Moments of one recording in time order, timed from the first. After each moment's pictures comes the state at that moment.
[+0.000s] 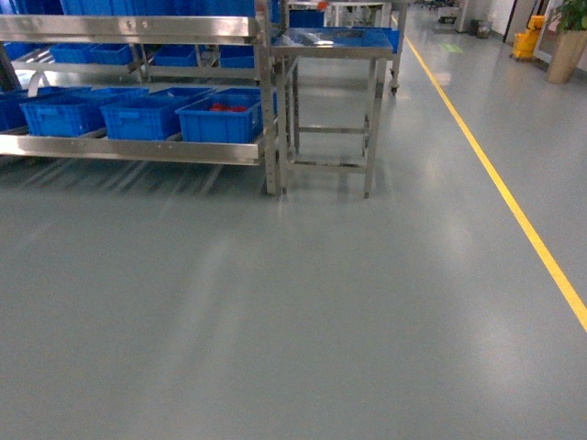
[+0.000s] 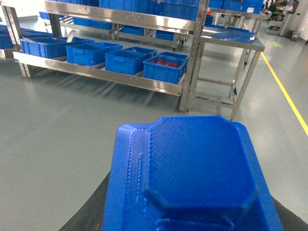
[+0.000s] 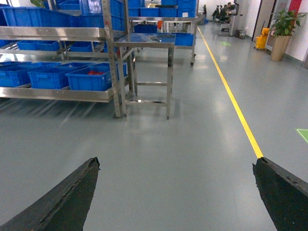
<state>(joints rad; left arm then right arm) -0.30 0.22 0.25 -0.12 -0.46 -0.12 0.00 0.01 0.01 0.00 0.00 0.00</state>
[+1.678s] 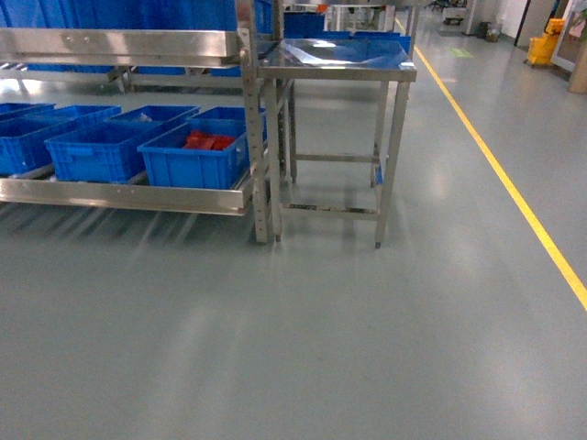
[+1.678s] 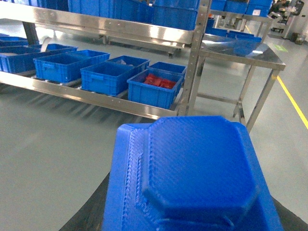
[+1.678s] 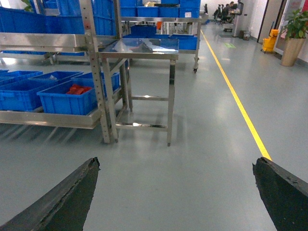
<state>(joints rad) -0.30 0.22 0.25 -0.12 -0.46 -0.12 0.00 0.01 0.01 0.00 0.00 0.00</state>
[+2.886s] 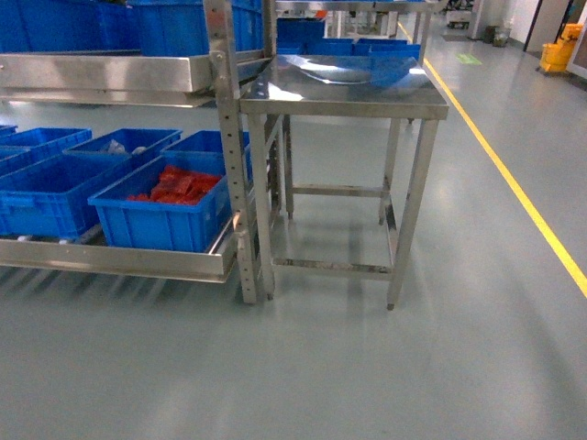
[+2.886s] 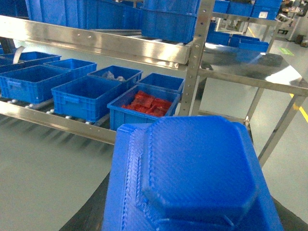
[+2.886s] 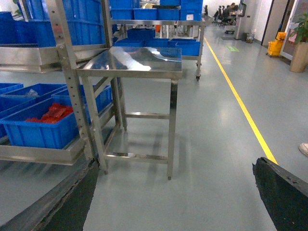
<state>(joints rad) -0.30 0.22 0.25 -0.12 -0.46 -0.12 0.00 0.01 0.01 -0.01 0.00 0.00</state>
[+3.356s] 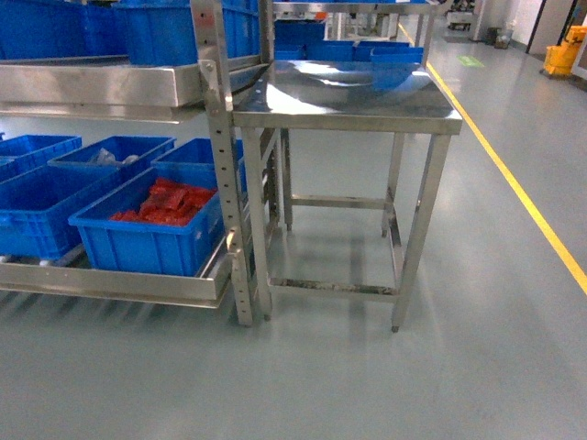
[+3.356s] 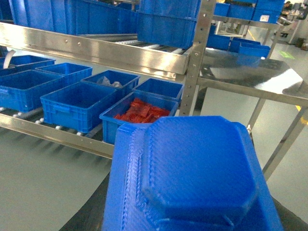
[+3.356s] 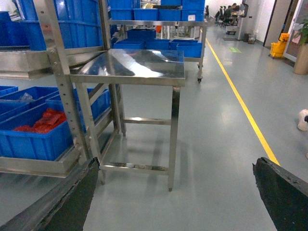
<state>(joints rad) -0.30 0.22 0.25 -0.11 -0.46 -0.12 0.00 0.01 0.01 0.00 0.00 0.00</state>
